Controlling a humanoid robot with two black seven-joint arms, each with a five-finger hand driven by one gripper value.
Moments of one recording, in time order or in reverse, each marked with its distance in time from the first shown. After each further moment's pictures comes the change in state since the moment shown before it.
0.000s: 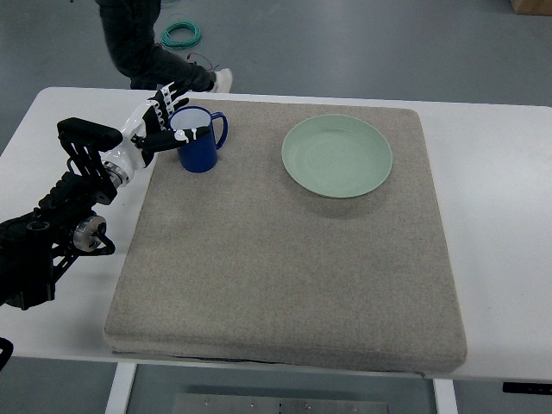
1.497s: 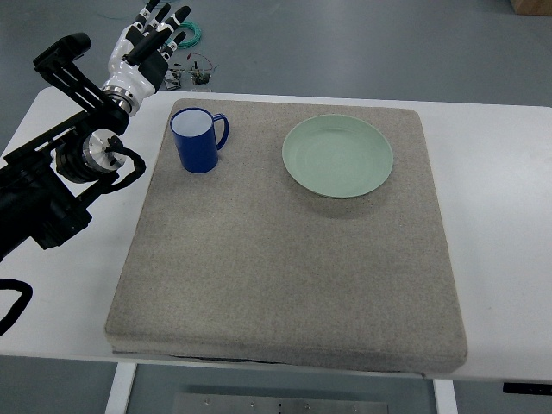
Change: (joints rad) left arm -0.198 -0.027 -0.082 -0.084 -0.626 0.103 0.187; right arm 0.000 0.000 0.000 0.000 0.000 0.000 0.000
